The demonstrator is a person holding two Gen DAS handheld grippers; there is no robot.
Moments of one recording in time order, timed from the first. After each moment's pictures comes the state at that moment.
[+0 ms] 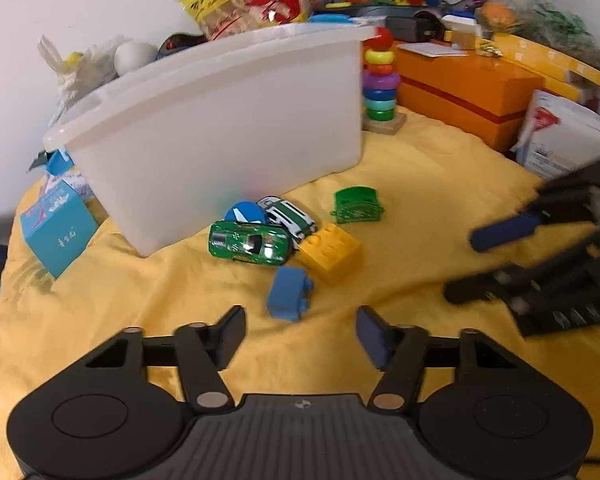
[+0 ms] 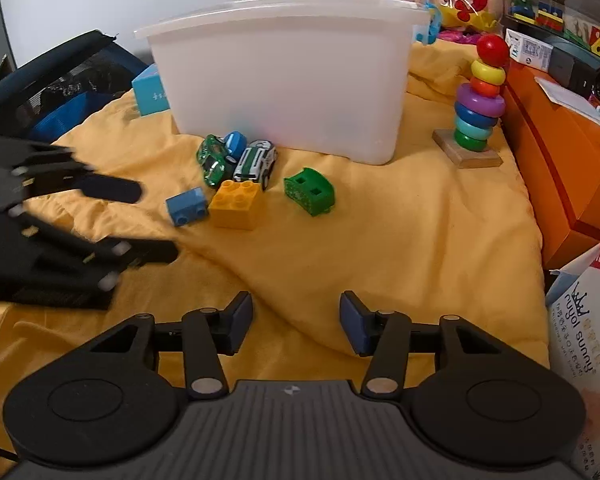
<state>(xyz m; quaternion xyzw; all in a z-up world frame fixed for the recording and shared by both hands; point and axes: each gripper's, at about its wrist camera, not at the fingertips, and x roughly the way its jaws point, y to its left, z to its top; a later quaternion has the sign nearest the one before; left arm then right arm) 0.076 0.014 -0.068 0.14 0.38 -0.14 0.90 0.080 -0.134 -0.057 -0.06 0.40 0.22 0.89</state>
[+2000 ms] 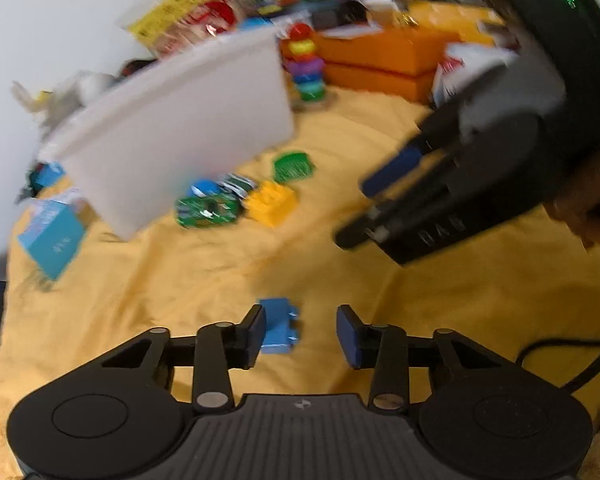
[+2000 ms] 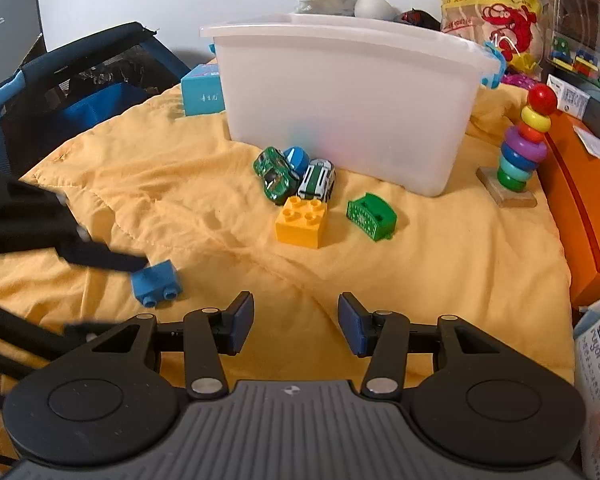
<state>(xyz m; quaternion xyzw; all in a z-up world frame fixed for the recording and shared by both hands) 0.004 0.011 -0.073 0.21 0.37 -0.19 0.89 0.063 -0.096 -0.050 -0.10 0.37 0.24 0.89</state>
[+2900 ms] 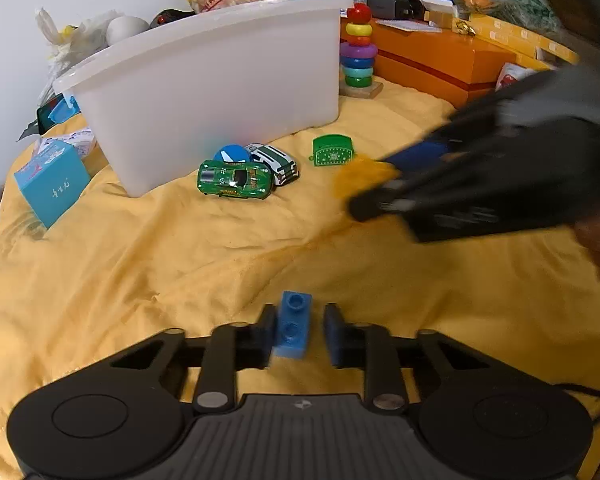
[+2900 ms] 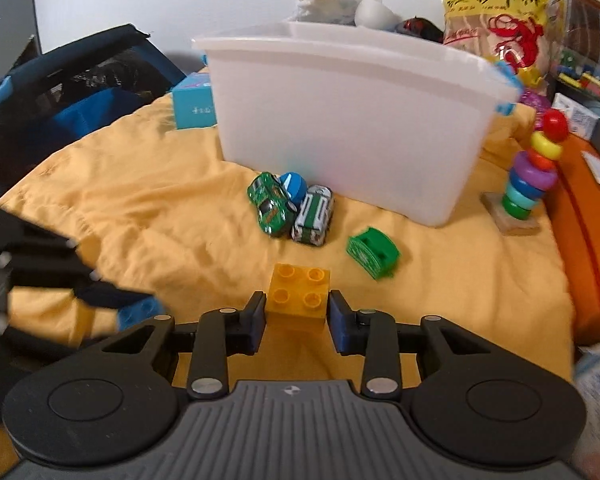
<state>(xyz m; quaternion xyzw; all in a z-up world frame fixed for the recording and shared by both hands) 0.029 0.031 -0.076 0.12 0.41 -0.16 0.89 0.075 -0.087 -0.040 -0.11 0.37 0.24 0.89</state>
